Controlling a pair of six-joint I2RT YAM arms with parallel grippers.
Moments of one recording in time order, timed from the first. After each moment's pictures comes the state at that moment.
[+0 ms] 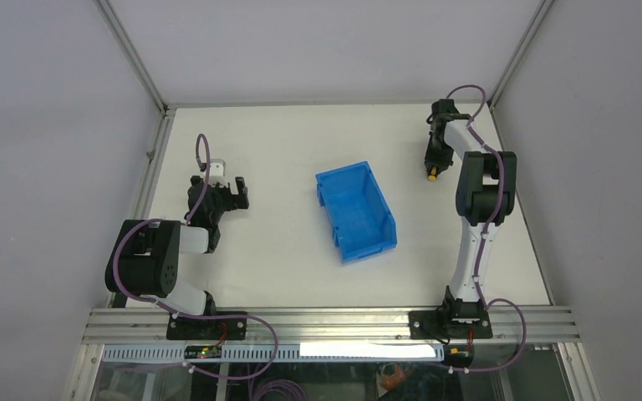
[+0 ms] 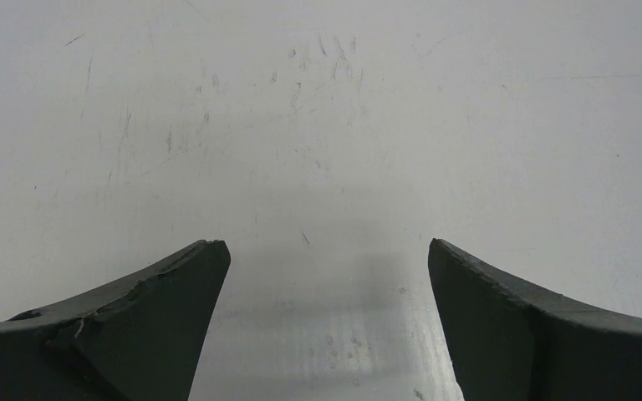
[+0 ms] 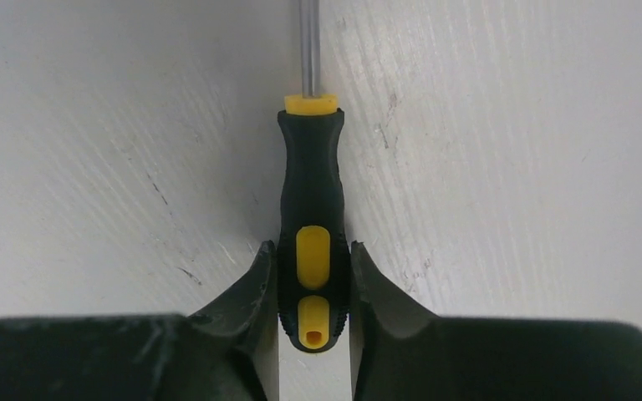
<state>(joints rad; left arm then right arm) -0.04 1.54 0.36 0.84 -0.03 -0.04 0.01 2.18 1.73 -0.79 0.21 0.27</state>
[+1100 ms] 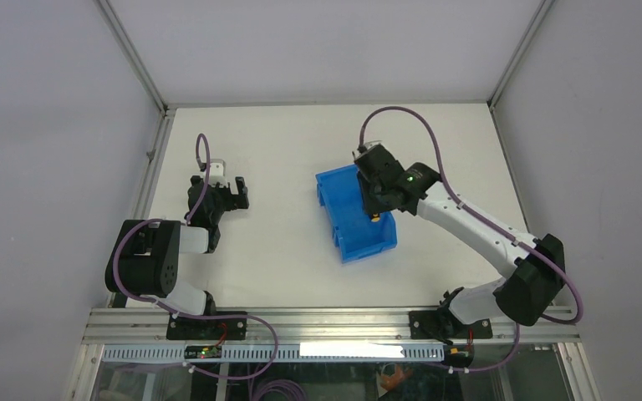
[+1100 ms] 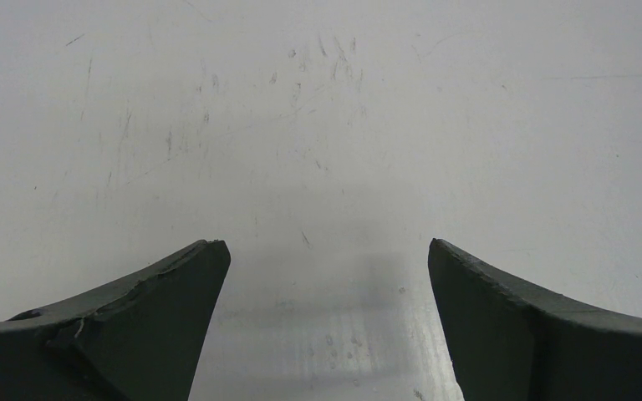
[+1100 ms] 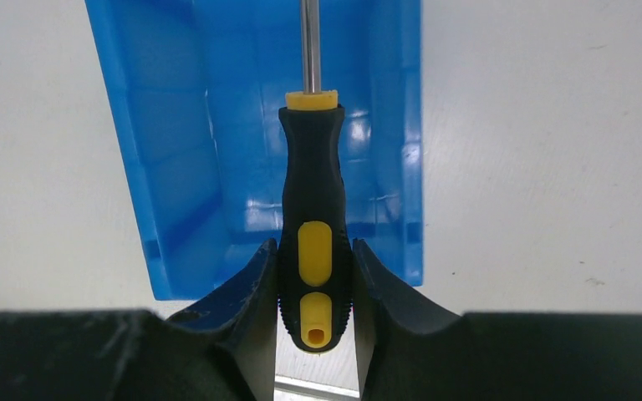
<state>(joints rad) -0.04 1.53 0.36 0.84 -0.03 -0.04 0.73 1.39 1.31 -0.92 0.26 0.41</state>
